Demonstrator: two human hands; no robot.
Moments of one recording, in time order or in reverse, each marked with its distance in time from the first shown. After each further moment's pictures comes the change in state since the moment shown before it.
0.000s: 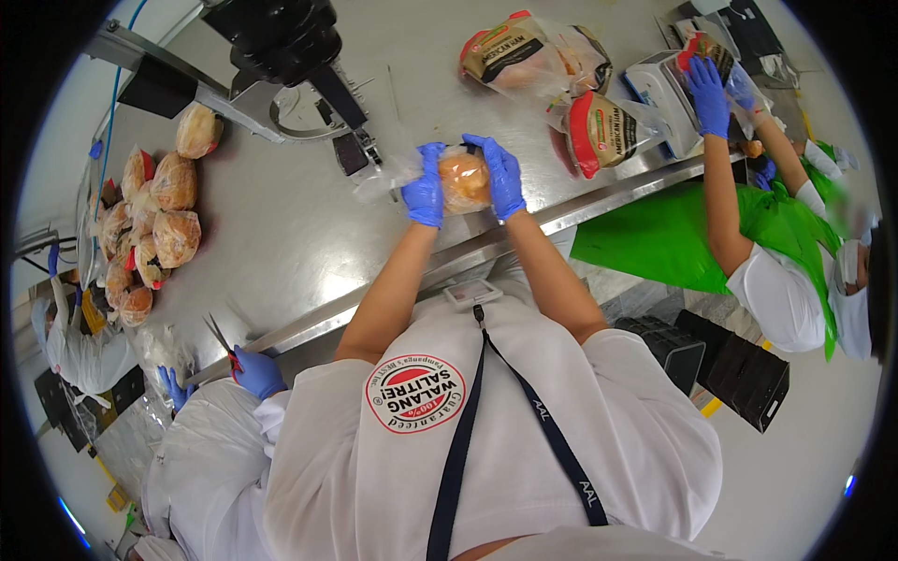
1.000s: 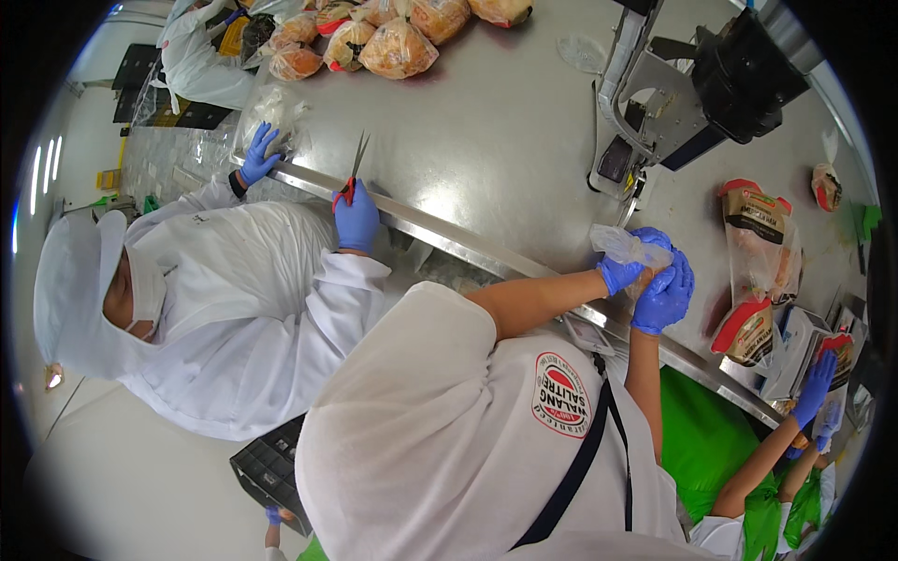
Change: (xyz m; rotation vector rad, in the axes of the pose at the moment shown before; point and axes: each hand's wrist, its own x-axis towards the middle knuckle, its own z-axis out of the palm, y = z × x) left_hand -0.030 -0.096 0.000 0.877 -0.252 -0.016; right_hand -0.039 -0.019 0.041 -0.944 -0.020 -0.571
